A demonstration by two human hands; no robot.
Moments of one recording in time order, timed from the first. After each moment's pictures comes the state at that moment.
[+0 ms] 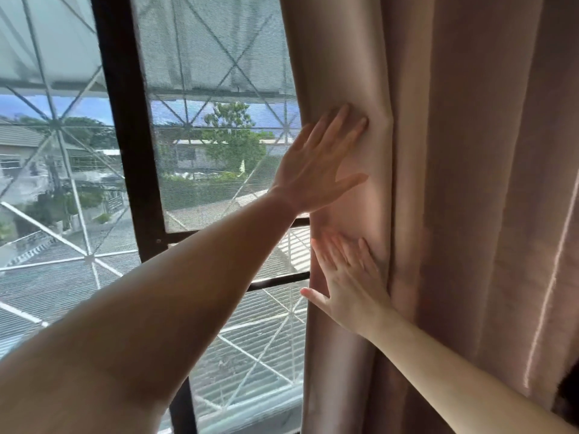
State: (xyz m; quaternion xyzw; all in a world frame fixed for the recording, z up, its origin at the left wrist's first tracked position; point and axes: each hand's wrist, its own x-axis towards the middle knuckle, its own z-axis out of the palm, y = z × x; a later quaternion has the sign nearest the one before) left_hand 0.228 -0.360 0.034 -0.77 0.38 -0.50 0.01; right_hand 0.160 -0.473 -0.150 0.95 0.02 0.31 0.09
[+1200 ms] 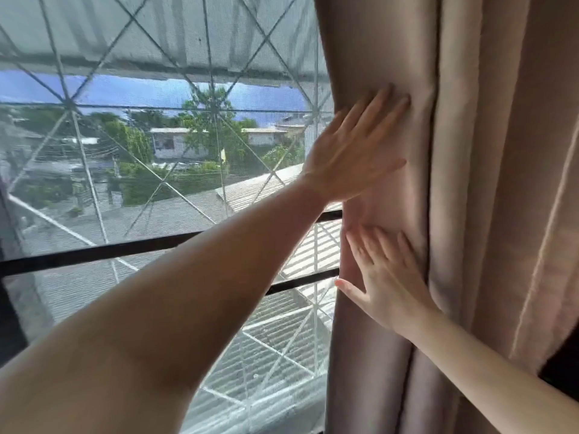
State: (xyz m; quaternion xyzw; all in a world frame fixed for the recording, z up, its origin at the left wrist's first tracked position) left_hand 0.281 -0.555 0.033 -0.72 0.44 -0.53 -0.04; right_hand 0.191 -0.667 -0.155 0.94 -0.06 0.30 0.13
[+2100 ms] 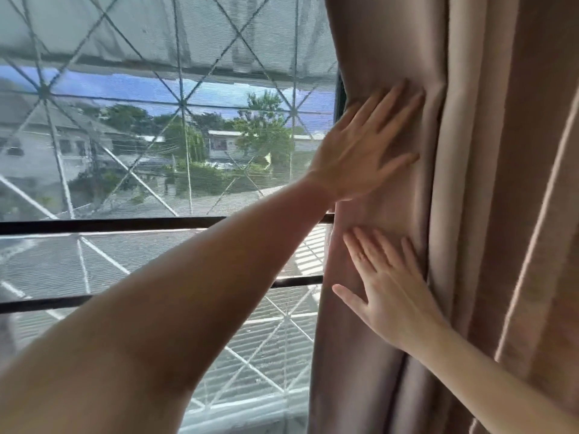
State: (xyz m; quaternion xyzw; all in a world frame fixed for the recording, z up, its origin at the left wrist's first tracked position) left_hand 0.282 -0.679 0.035 -0.74 0.38 -0.56 -0.02; right_hand 0.203 -0.804 -0.151 0.92 0.07 0.35 0.13
